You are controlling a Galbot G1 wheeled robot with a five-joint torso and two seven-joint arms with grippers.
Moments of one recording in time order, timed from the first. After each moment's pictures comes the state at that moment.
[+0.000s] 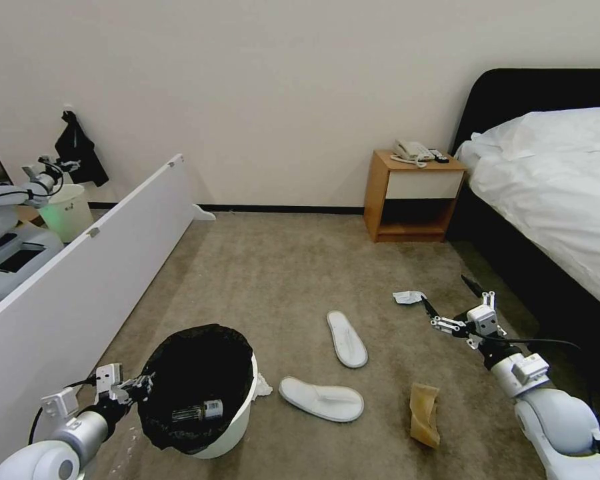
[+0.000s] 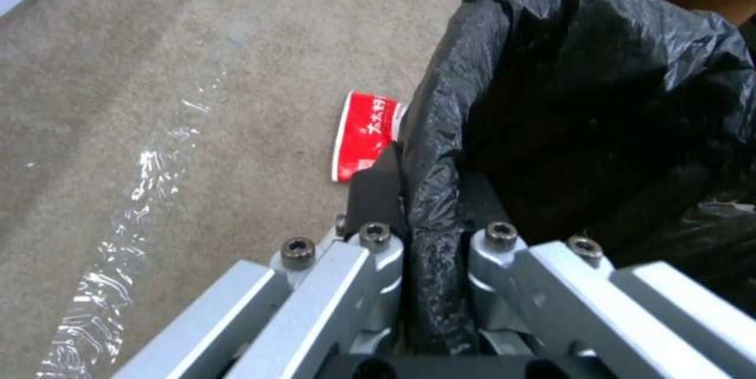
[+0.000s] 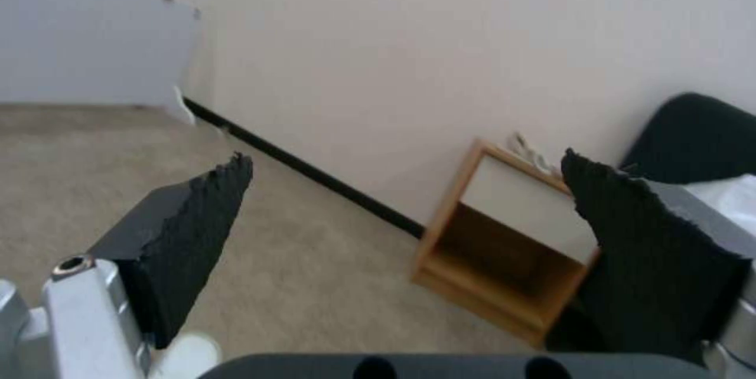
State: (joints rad) left arm 1.41 -1.23 -0.87 -1.88 -0.71 0.61 0.16; right arm -1.20 1.04 0.64 1.68 0.16 0.25 -0.25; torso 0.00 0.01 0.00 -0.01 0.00
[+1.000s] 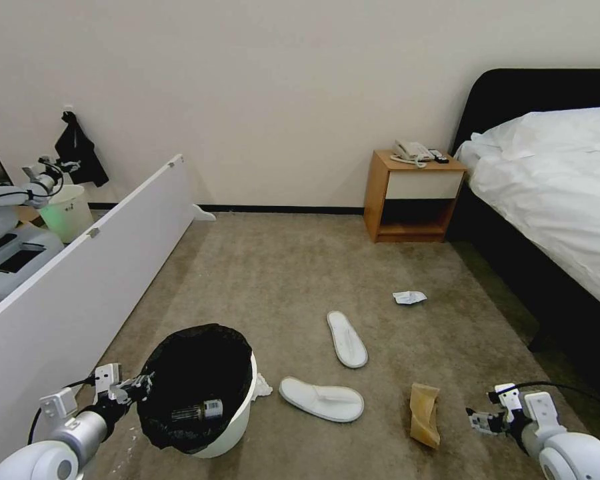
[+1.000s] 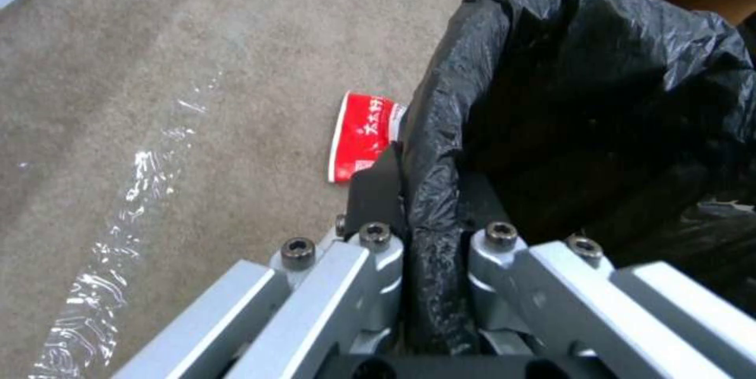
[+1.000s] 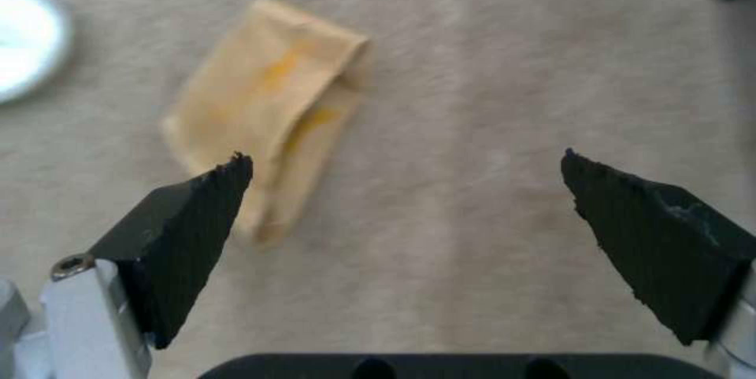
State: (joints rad) left arm 1.41 -1.22 -0.86 -1.88 -0.72 0.60 0.16; right arm -1.43 0.97 0.67 1.79 0.40 -0.75 -0.09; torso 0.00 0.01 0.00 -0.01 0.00
